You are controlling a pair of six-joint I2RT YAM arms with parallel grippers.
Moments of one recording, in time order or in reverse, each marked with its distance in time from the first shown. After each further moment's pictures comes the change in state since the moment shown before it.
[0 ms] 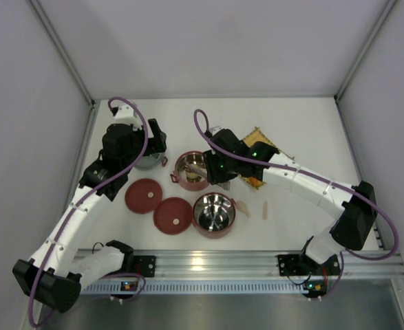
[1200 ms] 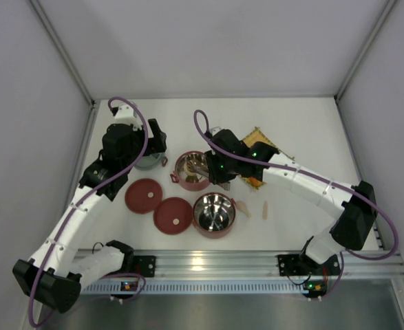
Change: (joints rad) left arm 0.000 0.000 0.000 0.000 0.000 0.000; right arm 0.000 0.000 -0.003 -0.002 -0.004 0.000
